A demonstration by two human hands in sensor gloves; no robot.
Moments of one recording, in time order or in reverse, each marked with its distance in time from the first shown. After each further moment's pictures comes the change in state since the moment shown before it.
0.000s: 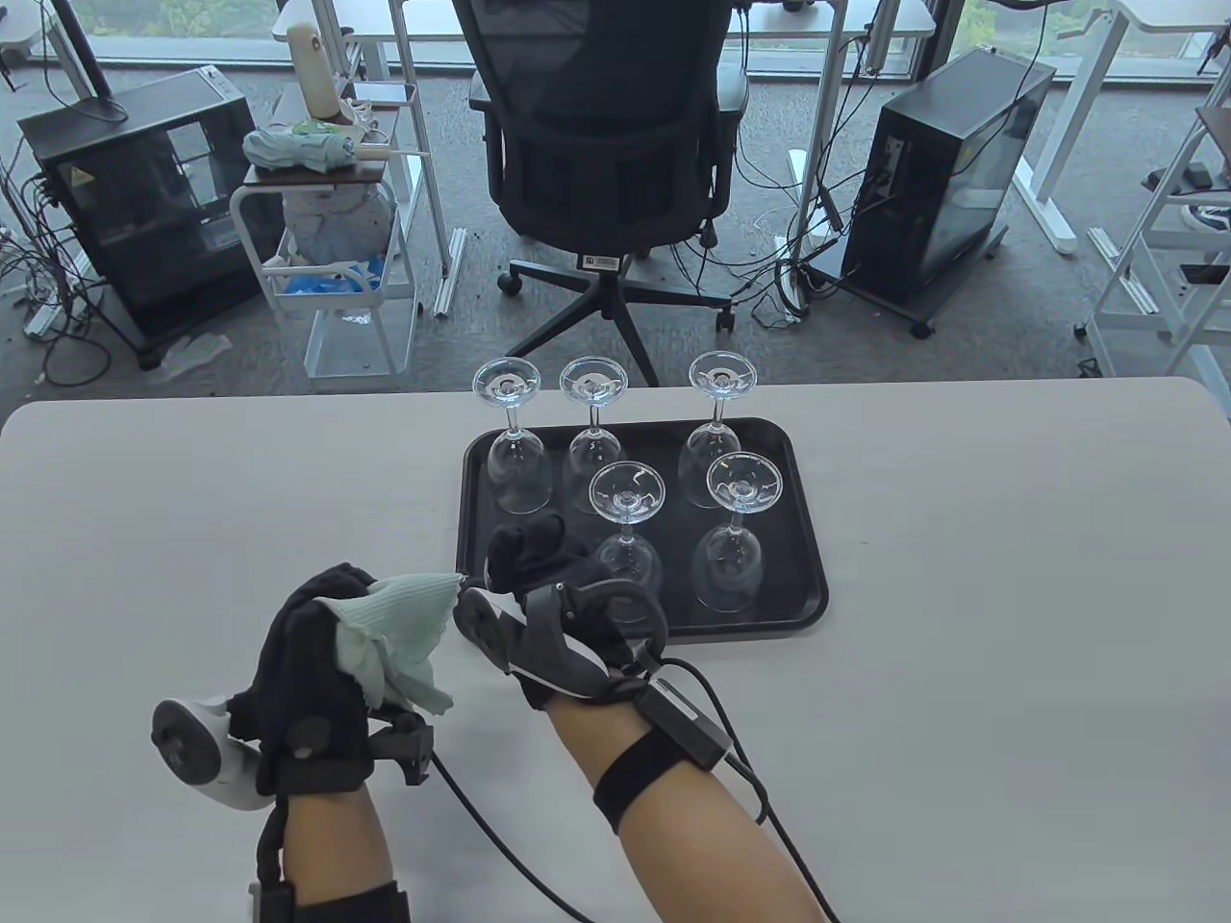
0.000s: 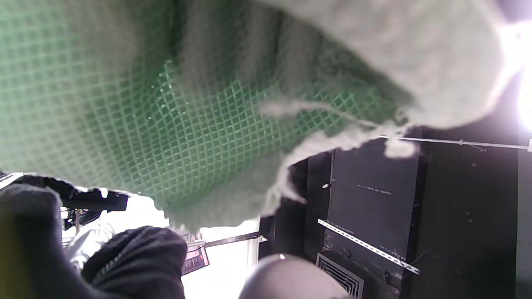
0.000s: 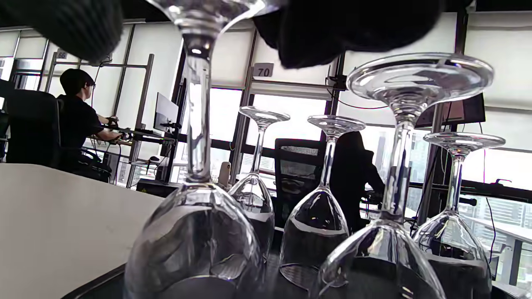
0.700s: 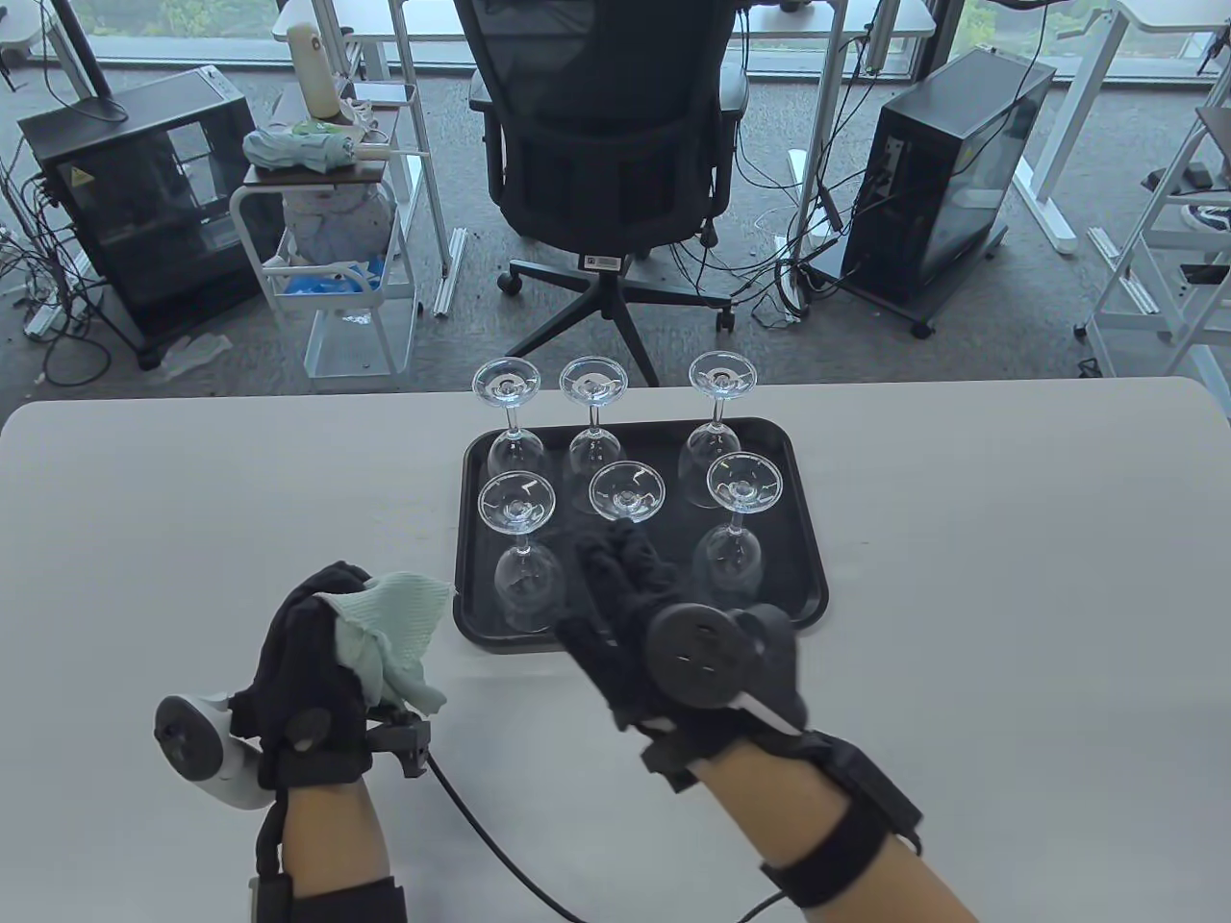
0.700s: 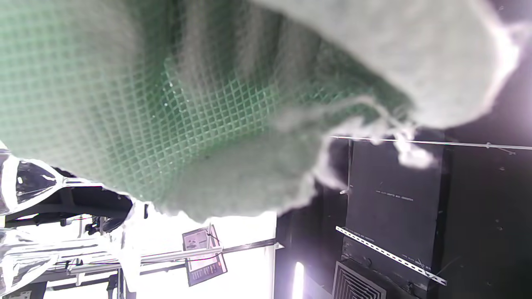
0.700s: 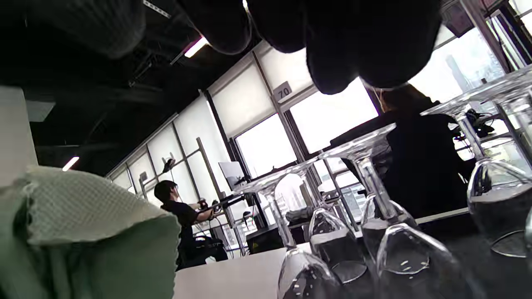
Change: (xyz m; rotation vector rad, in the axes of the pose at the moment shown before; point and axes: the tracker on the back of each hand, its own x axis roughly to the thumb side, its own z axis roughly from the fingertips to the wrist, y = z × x) left_hand -0.016 0.004 0.000 0.021 0.063 -0.040; right_hand -0.155 -0.064 0.092 -0.095 -0.069 -0.666
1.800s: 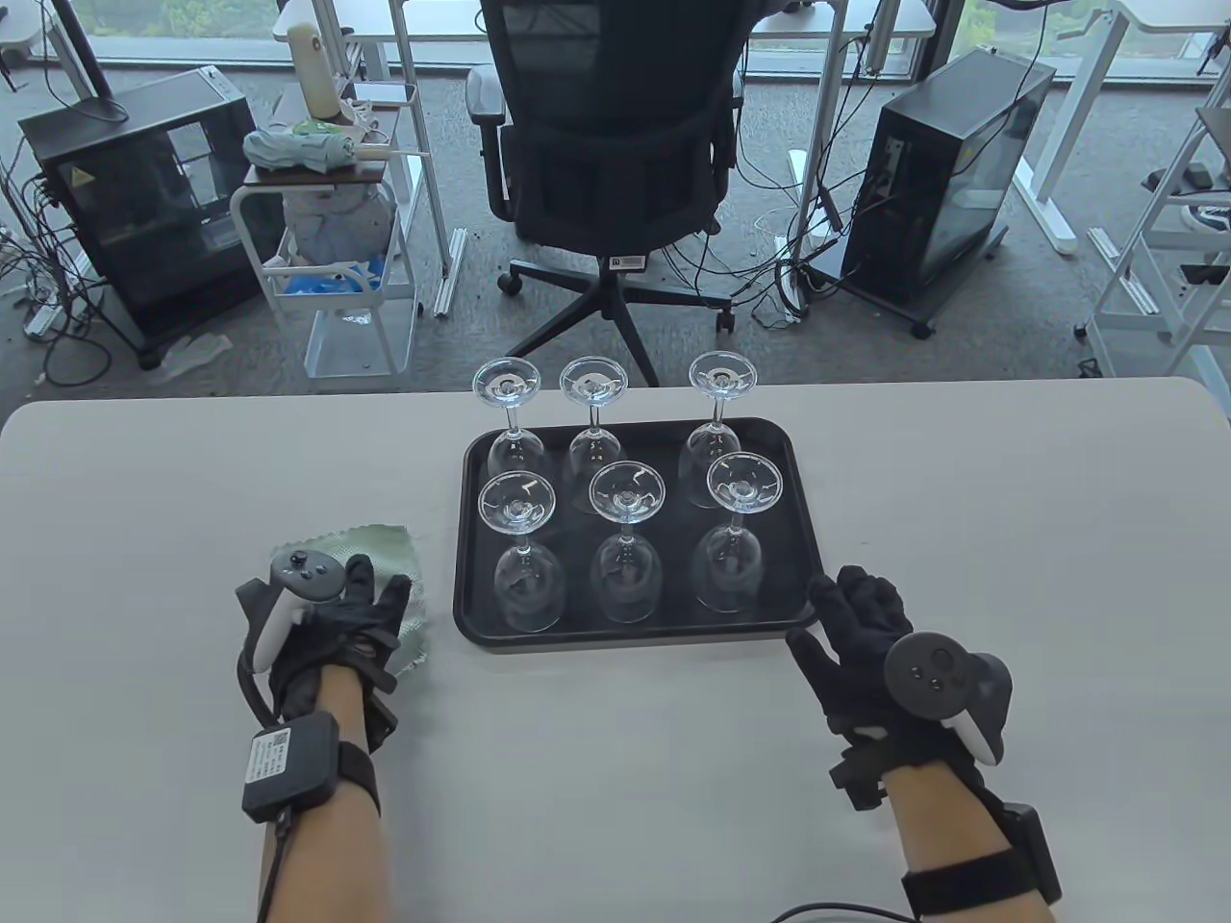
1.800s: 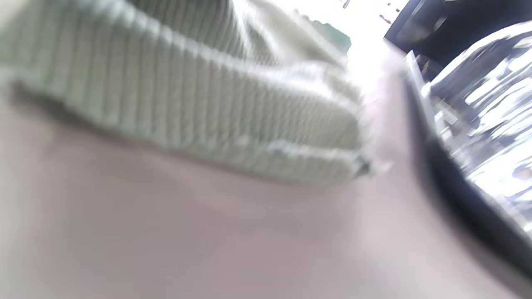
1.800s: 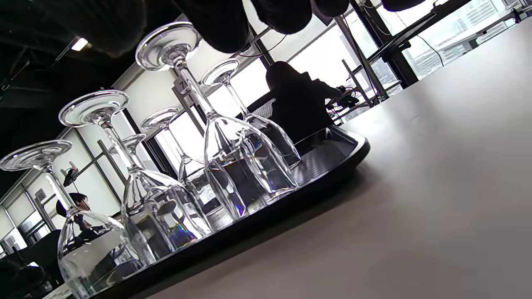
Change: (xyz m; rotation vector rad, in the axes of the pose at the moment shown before) left_hand -0.080 0.011 -0.063 -0.414 0.836 -1.162; right_hand -0.187 0.024 0.064 0.074 0.305 -0.025
